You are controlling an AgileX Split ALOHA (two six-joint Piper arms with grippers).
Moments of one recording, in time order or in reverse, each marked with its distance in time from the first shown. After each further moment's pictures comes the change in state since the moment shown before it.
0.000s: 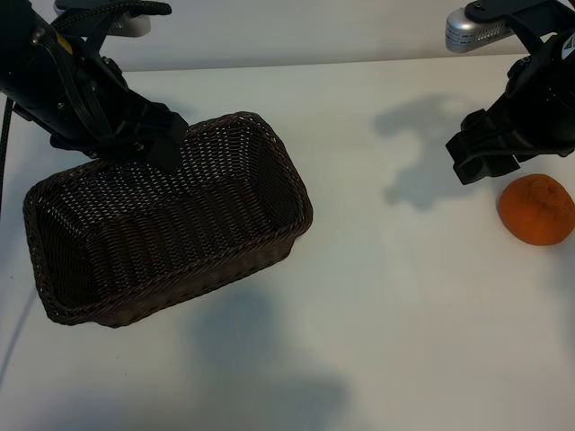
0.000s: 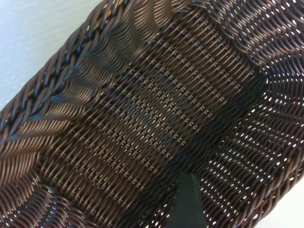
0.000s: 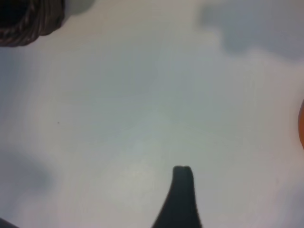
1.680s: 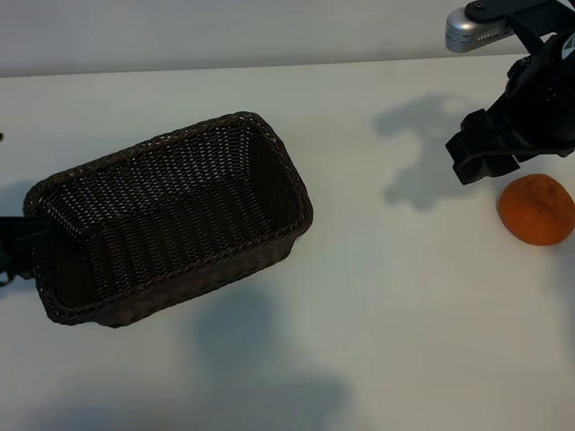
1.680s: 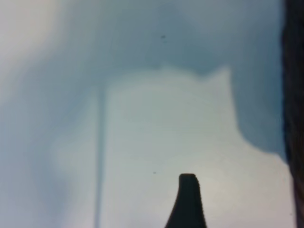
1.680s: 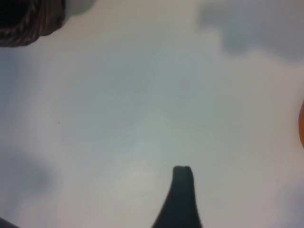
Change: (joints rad) left arm 0.246 -0.311 0.587 0.366 -0.210 -0.613; right arm 0.000 0.000 -0.001 0.000 0.000 0.000
